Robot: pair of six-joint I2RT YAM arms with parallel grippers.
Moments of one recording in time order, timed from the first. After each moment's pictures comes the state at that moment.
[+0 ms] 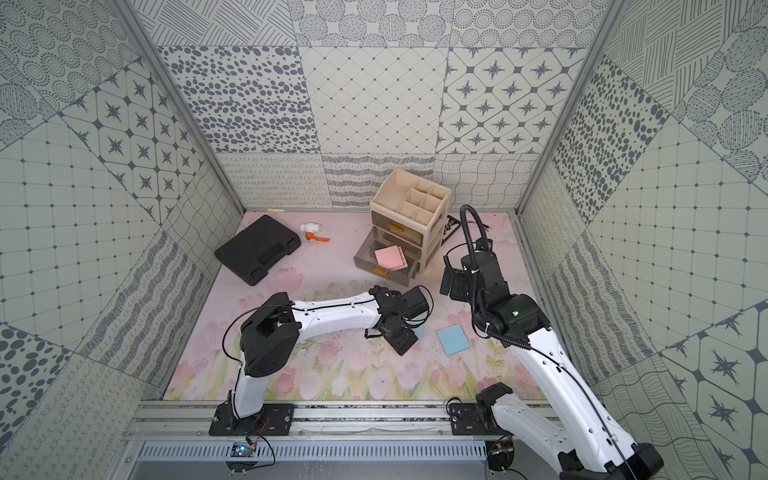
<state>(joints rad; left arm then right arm) -1.13 2.03 1.55 -0.89 -0.04 -0.27 0.44 0.92 1.06 -0.86 0.34 0.47</state>
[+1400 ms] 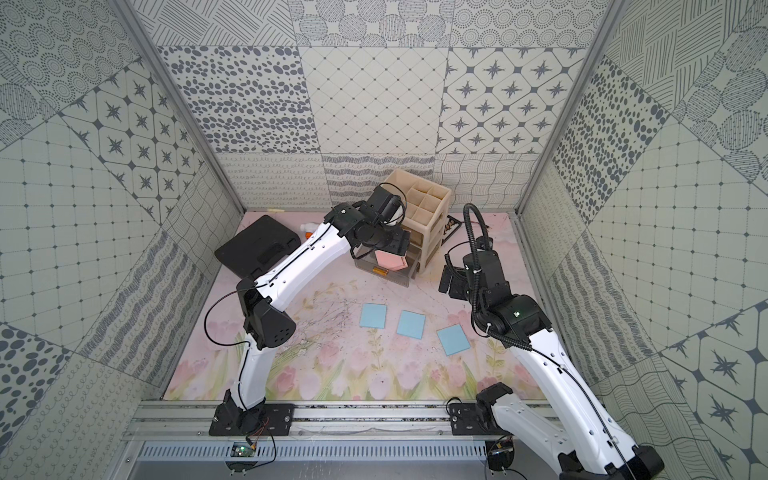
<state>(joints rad) -0.79 2.18 2.39 -1.15 -0.06 -0.35 0.43 0.92 1.06 -0.83 0.30 0.47</state>
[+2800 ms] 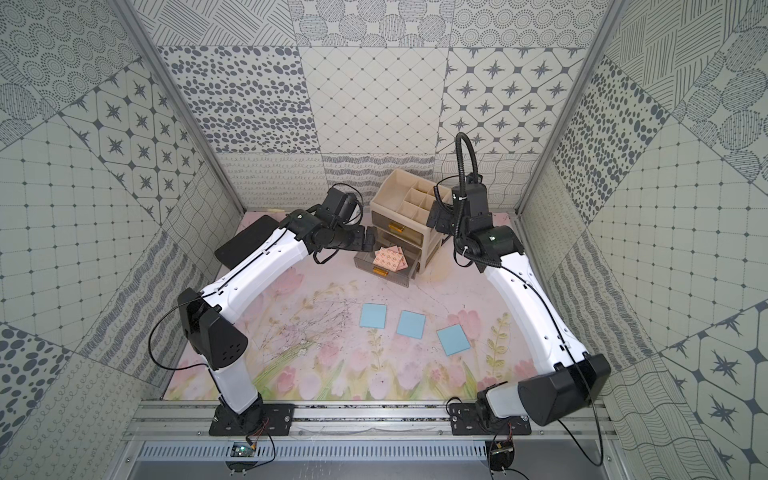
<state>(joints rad) -0.65 1.78 1.81 -0.93 -0.10 -0.41 0.33 1.49 1.64 -0.70 0.25 0.45</state>
